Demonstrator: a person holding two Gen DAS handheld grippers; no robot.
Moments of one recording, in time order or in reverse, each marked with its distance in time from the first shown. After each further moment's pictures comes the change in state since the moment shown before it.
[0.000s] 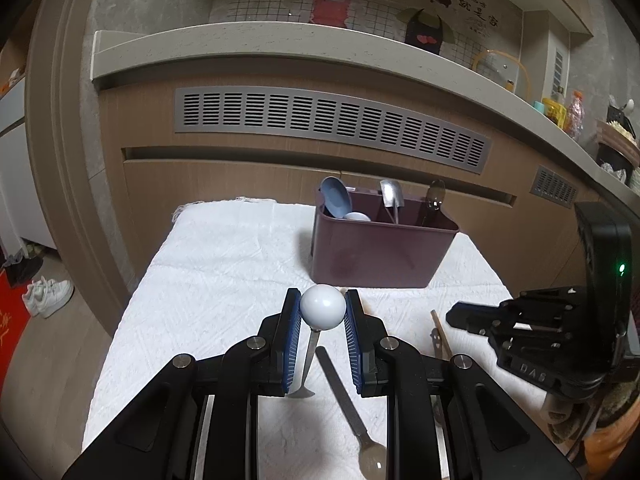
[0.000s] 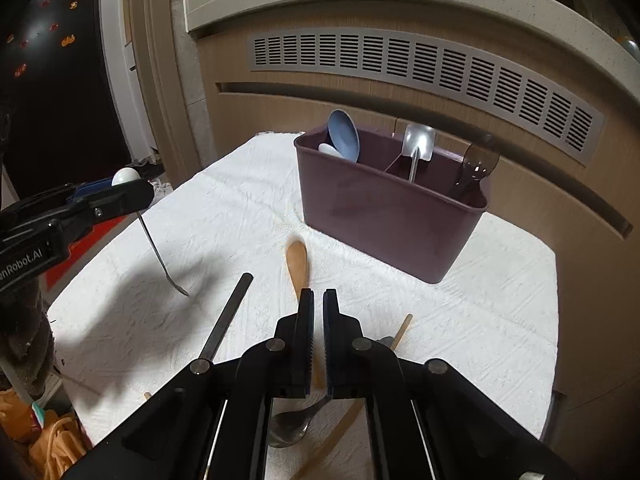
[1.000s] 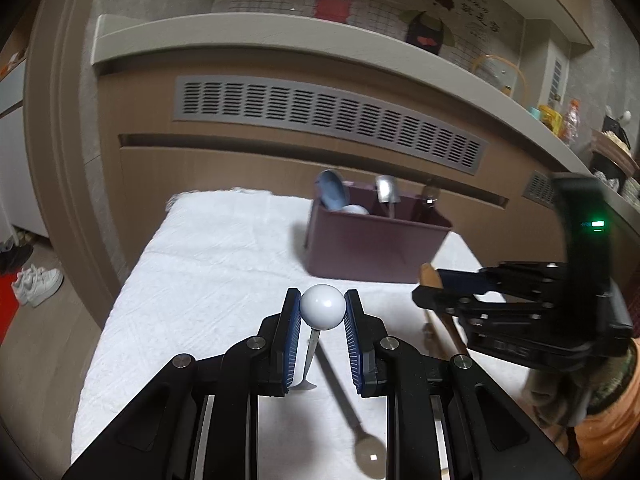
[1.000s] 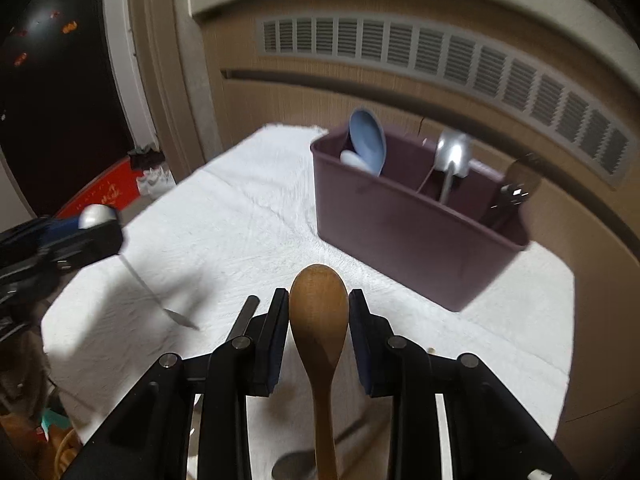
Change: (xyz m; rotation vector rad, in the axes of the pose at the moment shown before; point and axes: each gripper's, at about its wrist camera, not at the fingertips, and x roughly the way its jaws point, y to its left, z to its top) left arm -0.004 0.001 -0.004 -0.024 0.013 -0.052; right arm 0.018 0.009 0.021 -0.028 0.022 0.009
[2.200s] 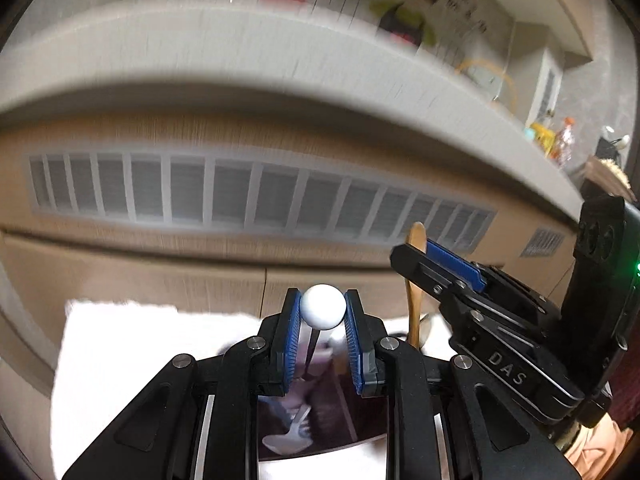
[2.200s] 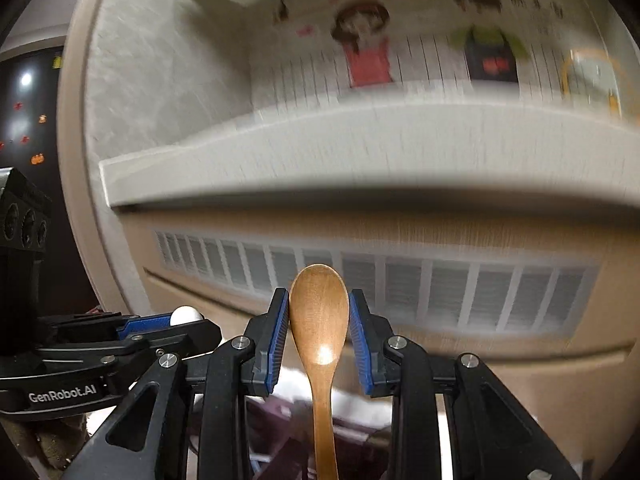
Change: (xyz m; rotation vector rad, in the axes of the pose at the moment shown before) left arm 0.182 -0.039 0.169 0.018 0.052 -0.161; right arm 0.002 -0.133 0.127 0.209 -0.466 -0.077
